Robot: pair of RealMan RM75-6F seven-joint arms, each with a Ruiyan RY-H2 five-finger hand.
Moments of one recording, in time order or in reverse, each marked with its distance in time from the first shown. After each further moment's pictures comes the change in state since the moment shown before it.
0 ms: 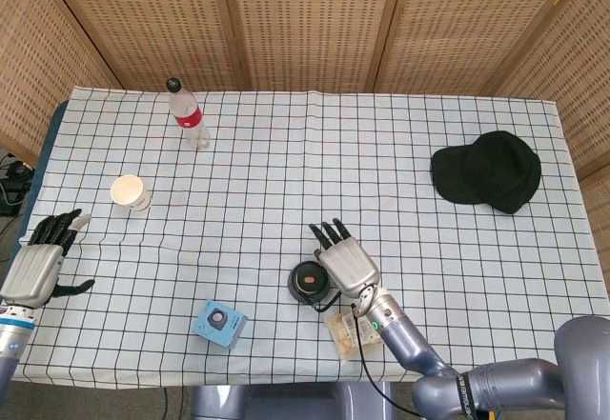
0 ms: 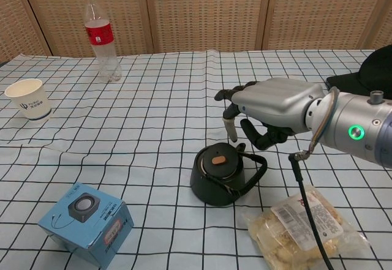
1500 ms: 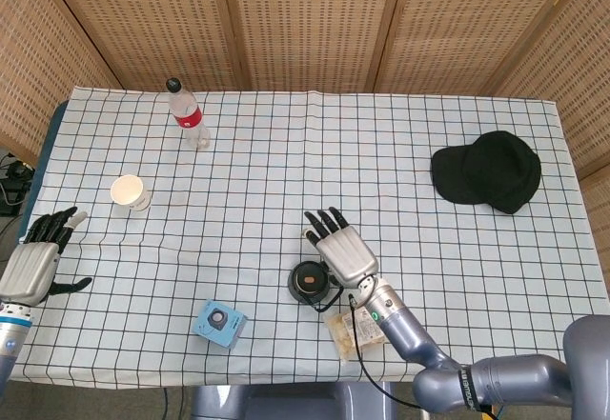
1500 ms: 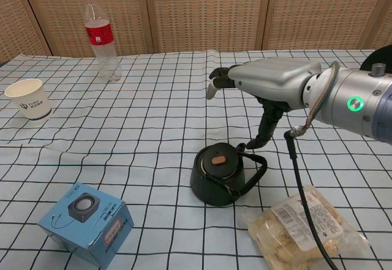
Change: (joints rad) left arm 0.000 0.002 -0.008 0.008 -0.011 -0.004 -0.013; right arm 0.004 0.041 0.055 -0.012 -0.030 -0.015 0.082
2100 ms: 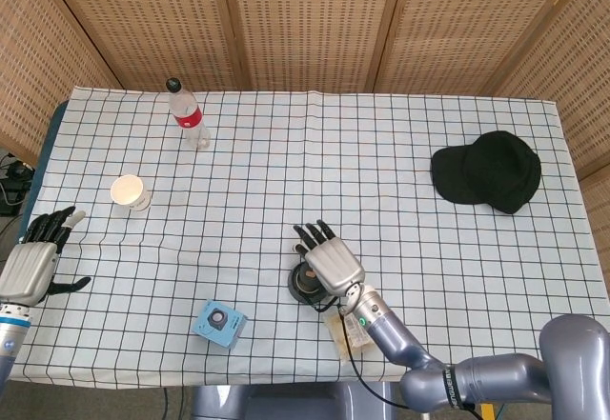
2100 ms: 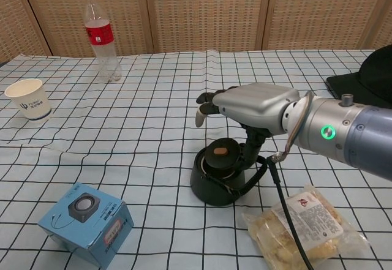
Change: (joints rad) left arm 0.003 0.002 -0.002 0.000 -0.001 0.004 -0.002; right arm 0.015 -0.096 -0.012 0.086 0.008 -0.054 0.016
